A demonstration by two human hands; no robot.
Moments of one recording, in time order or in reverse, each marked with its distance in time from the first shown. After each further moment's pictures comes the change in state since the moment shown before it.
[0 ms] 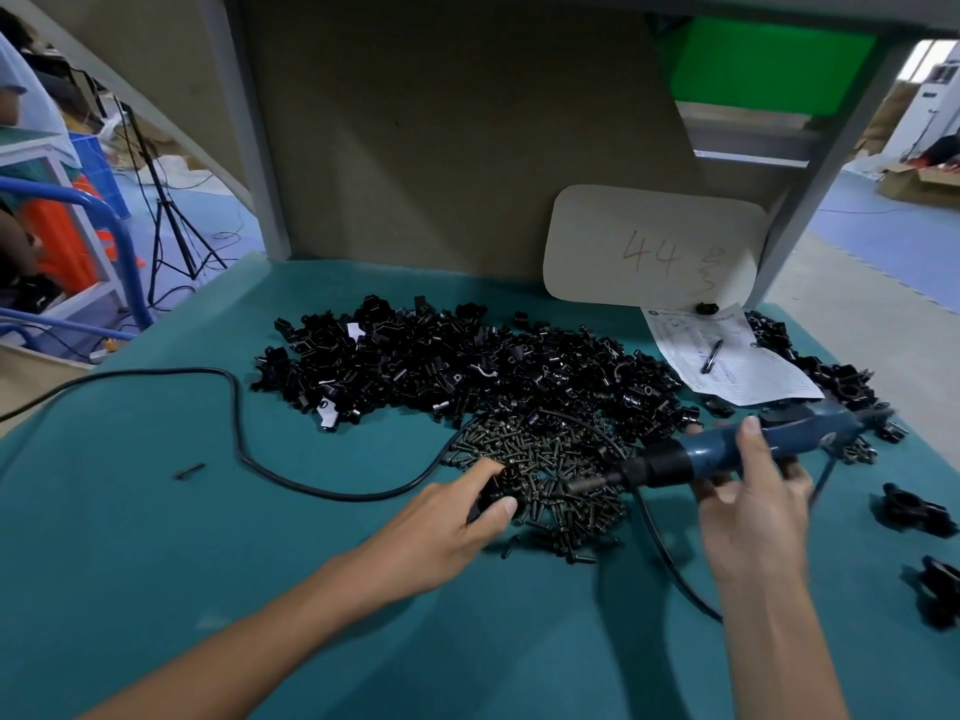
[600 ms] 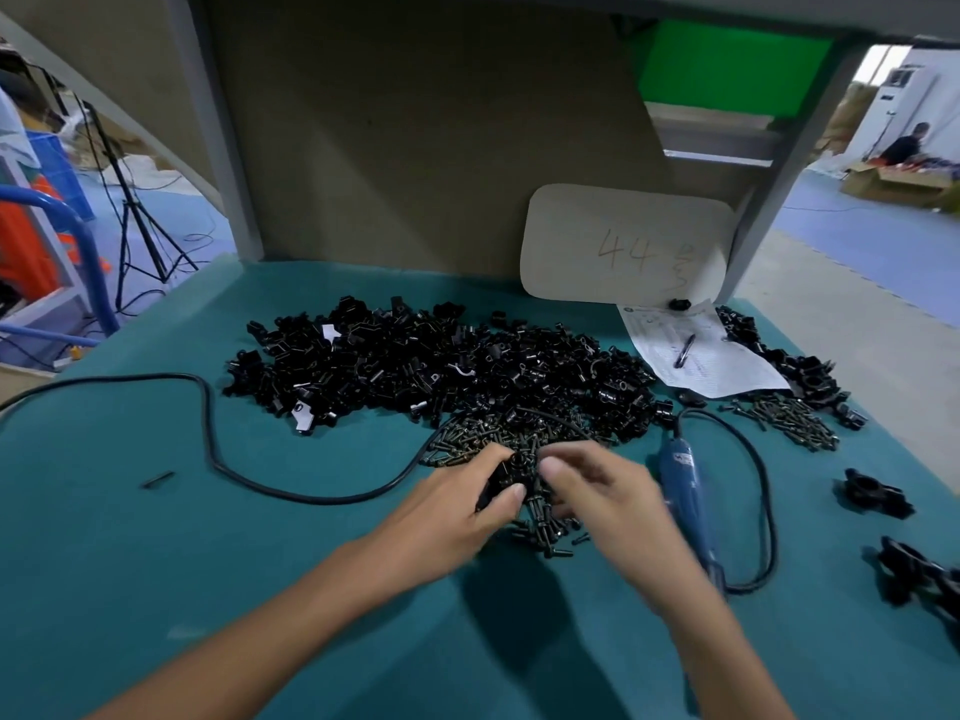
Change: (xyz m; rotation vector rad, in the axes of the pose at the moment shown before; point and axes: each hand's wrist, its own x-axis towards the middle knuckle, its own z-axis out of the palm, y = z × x) left_hand 0.018 0.026 0.004 0.011 0.047 0.102; right_hand -0.053 0.020 0.016 -1.086 -0.718 -0.194
